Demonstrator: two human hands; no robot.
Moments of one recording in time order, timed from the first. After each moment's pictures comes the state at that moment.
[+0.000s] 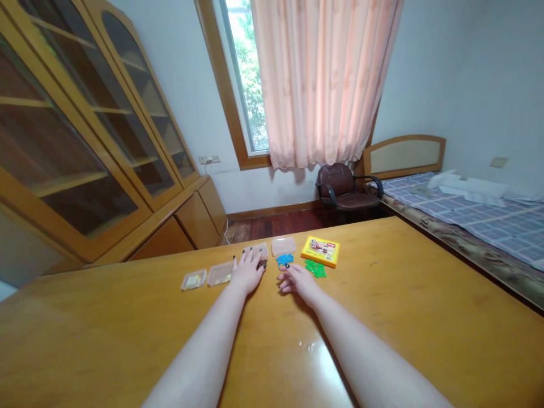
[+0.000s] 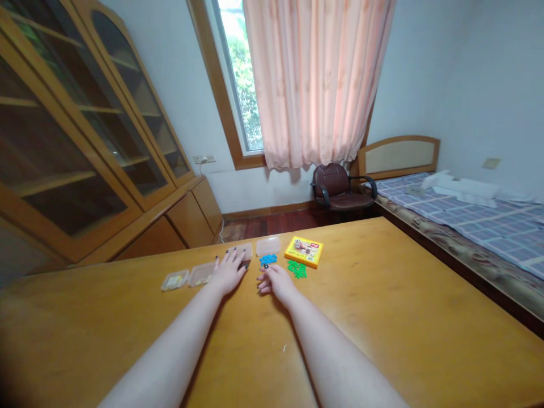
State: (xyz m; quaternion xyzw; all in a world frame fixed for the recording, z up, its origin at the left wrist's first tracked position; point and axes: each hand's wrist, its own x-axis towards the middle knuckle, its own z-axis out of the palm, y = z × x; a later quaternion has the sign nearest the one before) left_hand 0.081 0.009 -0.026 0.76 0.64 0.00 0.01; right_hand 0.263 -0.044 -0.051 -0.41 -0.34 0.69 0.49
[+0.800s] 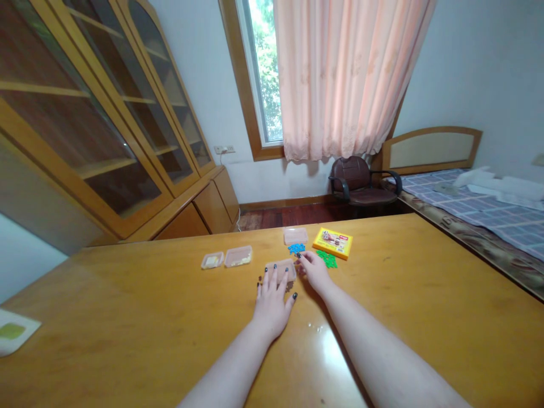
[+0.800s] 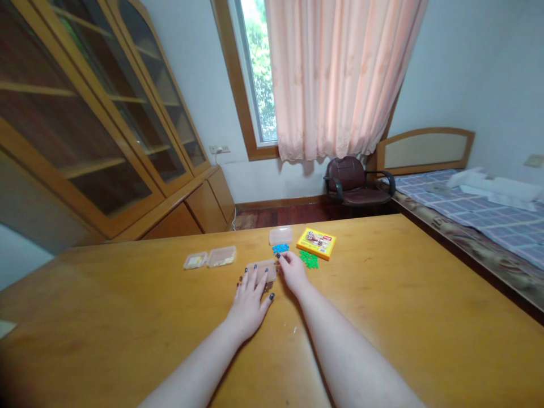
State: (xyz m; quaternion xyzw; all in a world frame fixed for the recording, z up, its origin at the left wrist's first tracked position) left_hand 0.119 -0.126 -0.038 0.76 0.64 0.07 0.10; right_hand 0.267 -0.046 -0.057 -0.48 -0.47 0.51 0.54
